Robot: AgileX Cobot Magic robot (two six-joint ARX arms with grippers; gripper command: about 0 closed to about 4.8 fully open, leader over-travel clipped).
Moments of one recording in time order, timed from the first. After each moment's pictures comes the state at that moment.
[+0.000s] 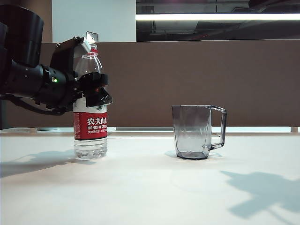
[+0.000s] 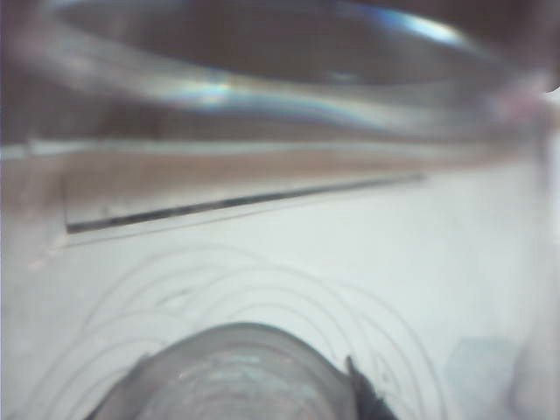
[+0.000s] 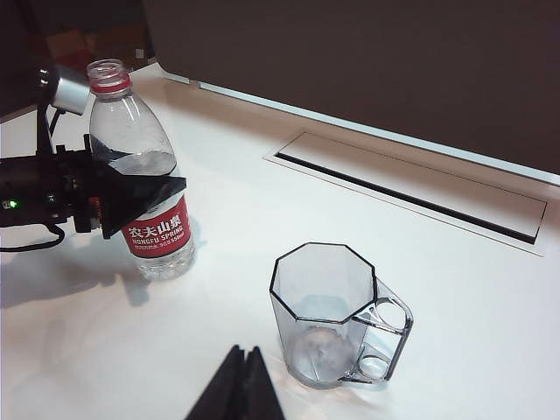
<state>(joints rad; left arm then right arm) -0.40 1.69 0.58 0.98 0.09 -0.08 0.55 0.57 0.54 -0.15 -0.02 -0.01</state>
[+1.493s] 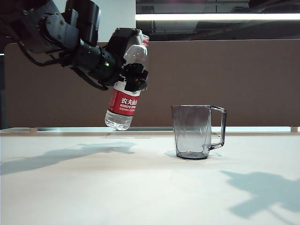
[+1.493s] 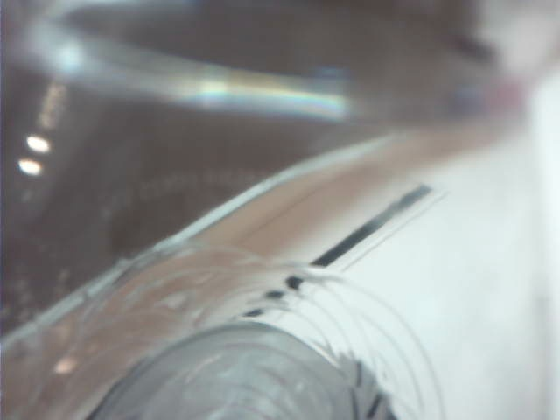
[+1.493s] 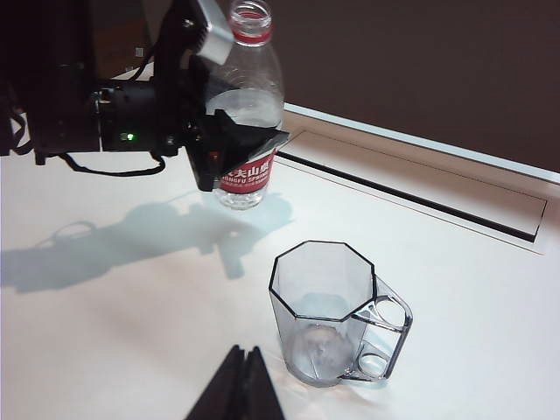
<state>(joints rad) -0.47 1.85 1.11 0.59 0.09 0.31 0.55 0.57 0.54 -0.15 -0.02 -0.01</state>
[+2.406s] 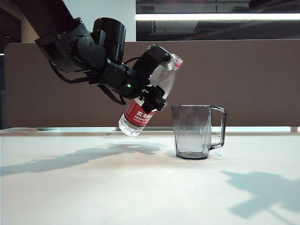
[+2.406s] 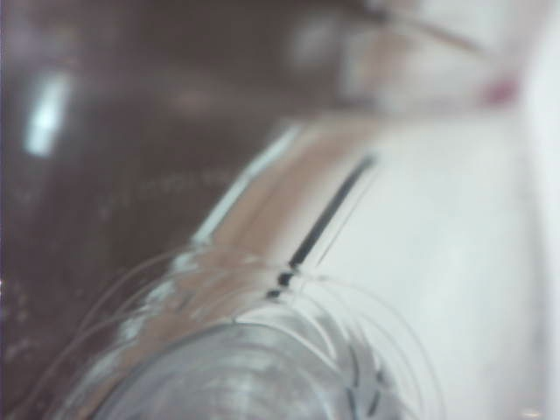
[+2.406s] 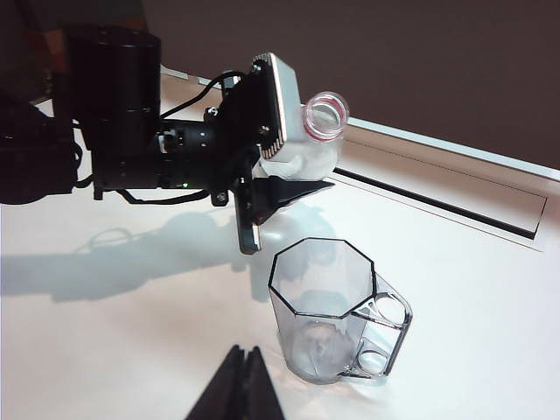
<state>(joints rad) -0.54 2.01 1.23 0.61 0.09 0.70 0.55 0.57 0.54 -0.16 -0.02 -0.01</state>
